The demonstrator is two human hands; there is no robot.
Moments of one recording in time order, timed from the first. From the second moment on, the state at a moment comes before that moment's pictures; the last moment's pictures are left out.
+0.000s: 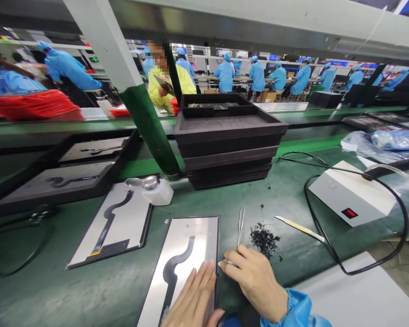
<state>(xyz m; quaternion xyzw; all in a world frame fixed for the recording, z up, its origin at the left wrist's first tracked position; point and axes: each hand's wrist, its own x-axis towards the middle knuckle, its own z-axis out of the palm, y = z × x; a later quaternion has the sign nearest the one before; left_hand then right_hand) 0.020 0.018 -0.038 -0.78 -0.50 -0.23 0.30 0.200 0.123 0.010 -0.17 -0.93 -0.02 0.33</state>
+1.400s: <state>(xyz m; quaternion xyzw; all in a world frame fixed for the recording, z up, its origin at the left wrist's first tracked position) 0.017 0.017 -0.040 -0.79 -0.49 -0.22 0.30 0.198 0.127 0.015 -0.15 -0.94 -0.04 0.30</state>
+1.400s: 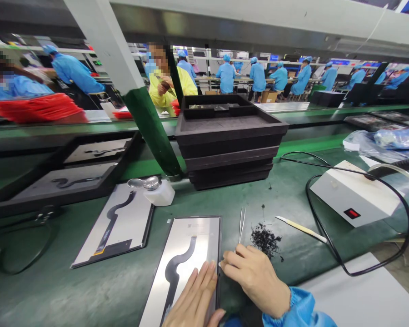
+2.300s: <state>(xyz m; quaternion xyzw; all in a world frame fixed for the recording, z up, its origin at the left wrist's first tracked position) 0.019 0.018 -0.041 -0.78 -0.49 -0.22 0.31 0.199 0.123 0.014 -0.15 -0.94 -0.03 0.31</state>
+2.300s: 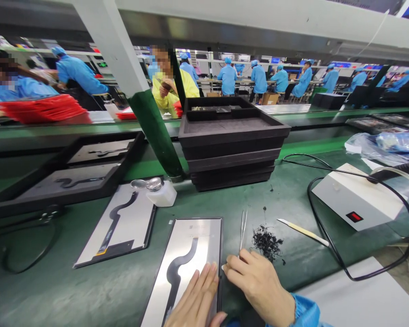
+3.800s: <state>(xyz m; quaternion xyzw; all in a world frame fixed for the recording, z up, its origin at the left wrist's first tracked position) 0.020 0.015 -0.004 -0.79 -0.49 -0.23 0.26 0.206 0.096 0.013 -0.31 -0.90 0.12 0.28</state>
